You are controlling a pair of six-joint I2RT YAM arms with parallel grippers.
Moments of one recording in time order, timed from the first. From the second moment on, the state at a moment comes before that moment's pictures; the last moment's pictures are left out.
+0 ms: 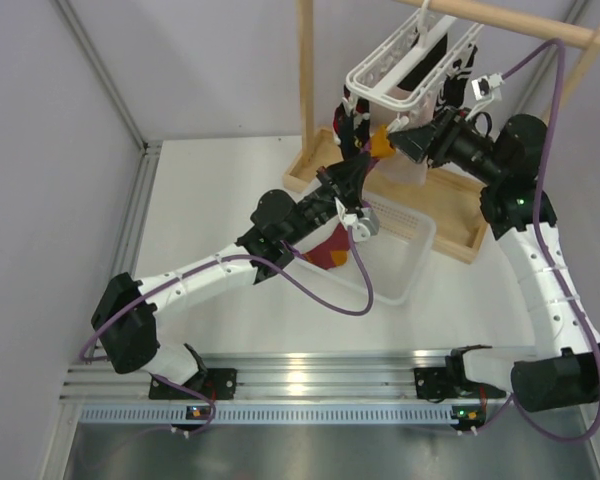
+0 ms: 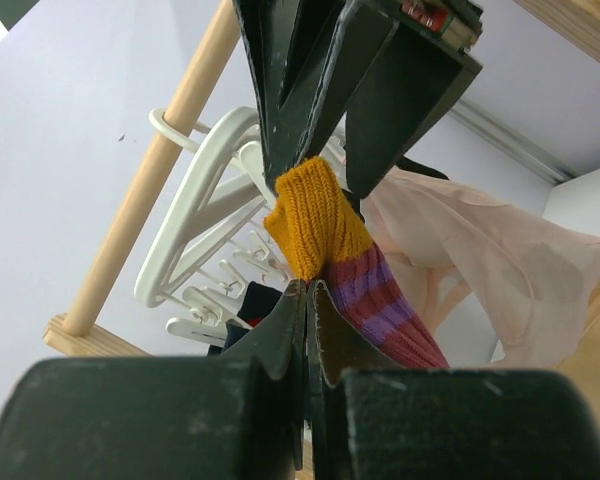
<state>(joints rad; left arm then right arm) -0.91 1.48 1.15 0.72 0.14 1.07 0.14 1.22 1.37 -0.09 -0.63 0.61</state>
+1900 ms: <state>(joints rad) -0.84 1.47 1.15 0.67 0.11 1.02 0.03 1.40 1.44 0.16 -0.78 0.60</state>
